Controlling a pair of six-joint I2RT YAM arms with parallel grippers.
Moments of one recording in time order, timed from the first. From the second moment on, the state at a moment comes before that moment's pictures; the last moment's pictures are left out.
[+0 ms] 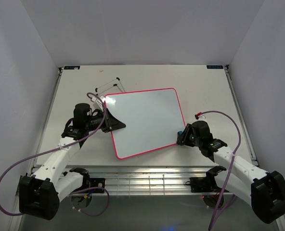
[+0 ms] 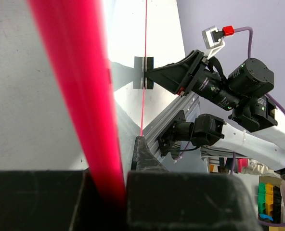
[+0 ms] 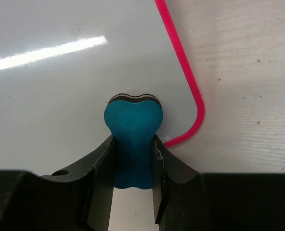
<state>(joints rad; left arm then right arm) -0.23 1.00 0.63 -0.15 0.75 -0.68 0.49 0.94 0.34 -0.12 0.03 0.68</state>
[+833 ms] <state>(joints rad) -0.23 1.05 0.60 -0.19 0.84 -0.72 0.82 1.50 1.00 0.01 -0.15 0.50</state>
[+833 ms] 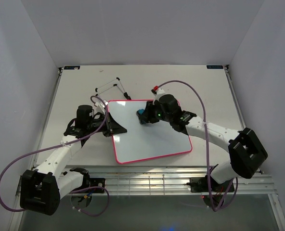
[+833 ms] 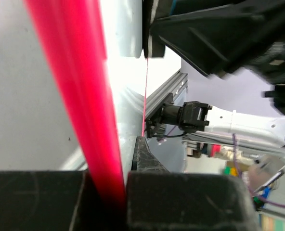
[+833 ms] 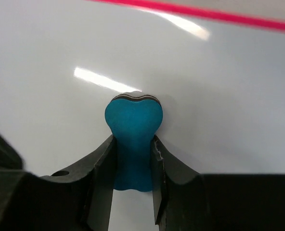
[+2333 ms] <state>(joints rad) -0.23 0.92 0.58 -0.33 0.82 -0.82 0.30 1.73 1.09 -0.32 -0.31 0.26</state>
